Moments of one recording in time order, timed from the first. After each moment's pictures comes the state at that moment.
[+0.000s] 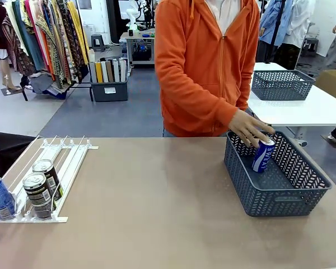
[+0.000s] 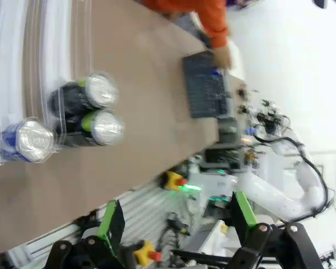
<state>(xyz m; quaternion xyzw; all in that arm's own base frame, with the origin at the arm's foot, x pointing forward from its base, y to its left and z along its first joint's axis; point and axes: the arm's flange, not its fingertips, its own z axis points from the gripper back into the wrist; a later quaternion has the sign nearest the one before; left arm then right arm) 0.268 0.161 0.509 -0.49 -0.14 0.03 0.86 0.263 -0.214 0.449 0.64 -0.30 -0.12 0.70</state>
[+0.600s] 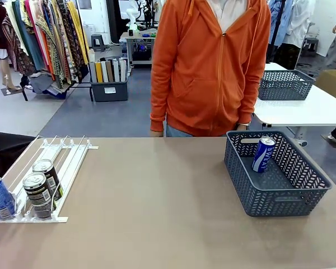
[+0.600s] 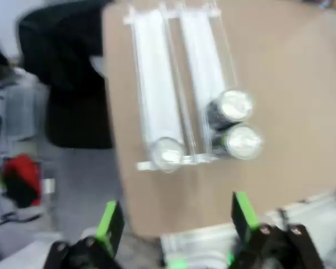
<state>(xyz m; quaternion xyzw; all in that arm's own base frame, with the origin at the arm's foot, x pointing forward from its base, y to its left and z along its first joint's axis) 0.269 0.053 0.568 0.00 -0.22 -0.06 0.97 0.263 -0.214 0.450 0.64 -0.29 -0.12 0.70</state>
